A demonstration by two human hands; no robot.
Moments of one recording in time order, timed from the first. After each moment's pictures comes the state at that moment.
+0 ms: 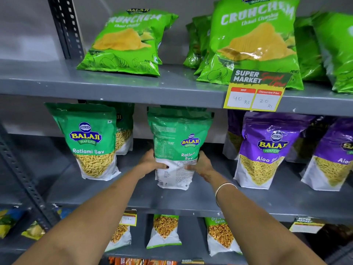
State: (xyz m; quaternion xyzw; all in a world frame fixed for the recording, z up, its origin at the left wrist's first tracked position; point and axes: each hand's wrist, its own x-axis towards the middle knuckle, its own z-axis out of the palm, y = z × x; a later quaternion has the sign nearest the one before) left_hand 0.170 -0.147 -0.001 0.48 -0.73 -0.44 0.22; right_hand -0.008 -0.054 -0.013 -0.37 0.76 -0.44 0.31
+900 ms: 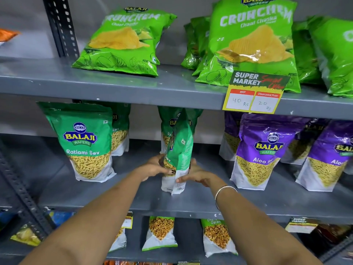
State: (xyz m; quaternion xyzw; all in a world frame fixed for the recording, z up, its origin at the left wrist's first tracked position) left_hand 0.154 -0.137 -0.003 0.41 -0.73 -0.54 0.12; right_hand 0.002 -0.042 -0.009 -0.49 0.70 -0.33 0.41
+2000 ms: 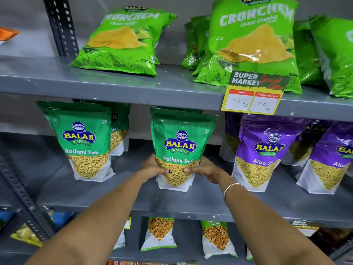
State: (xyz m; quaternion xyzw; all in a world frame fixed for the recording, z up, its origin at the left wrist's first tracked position) left_hand 0.150 -0.141 -0.017 0.47 -0.71 -0.48 0.20; right_hand -0.030 -0.038 -0.002 -0.44 0.60 -0.46 0.49
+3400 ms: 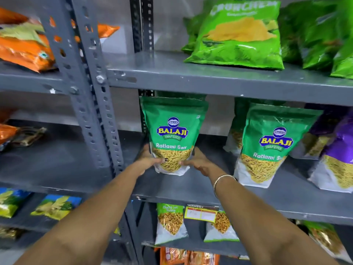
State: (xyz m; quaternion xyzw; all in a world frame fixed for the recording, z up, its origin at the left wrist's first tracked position) left_hand 0.404 -0.271 -0.024 0.54 -0.65 -0.47 0.26; right_hand 0.231 -0.184 -0.014 -0.40 0.67 -0.44 0.44
